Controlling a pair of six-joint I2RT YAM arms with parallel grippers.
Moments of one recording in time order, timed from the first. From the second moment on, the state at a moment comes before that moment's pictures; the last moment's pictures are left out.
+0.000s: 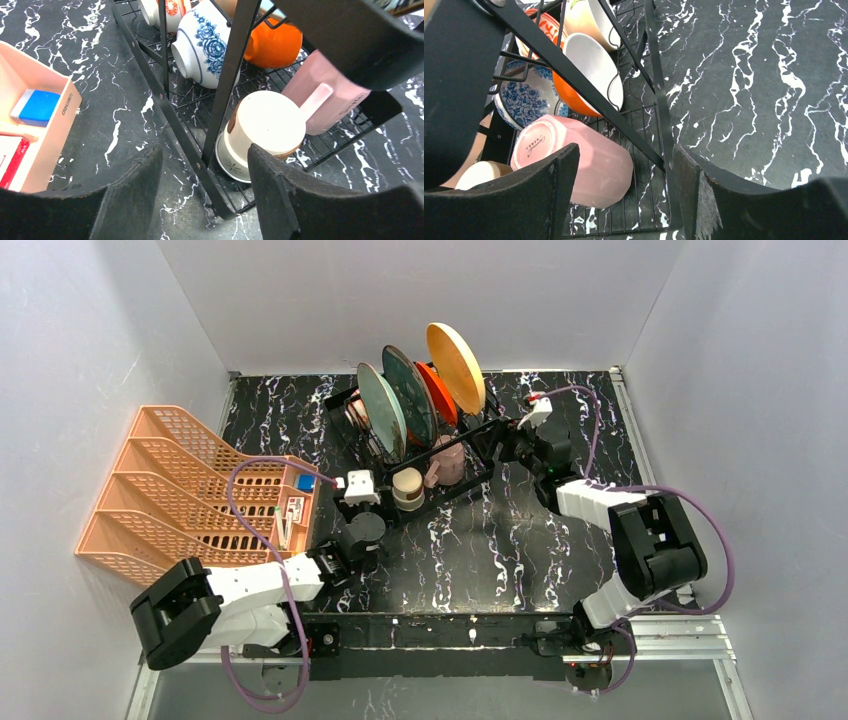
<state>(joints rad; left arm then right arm) -1.00 1.13 0.40 0.47 -0.96 -0.36 0.34 1.55 0.72 0.63 -0.22 0.39</state>
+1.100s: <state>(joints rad) -0.90 1.20 0.43 0.55 -0.90 -0.37 0.34 1.71 0.77 0.84 -0.23 0.33</state>
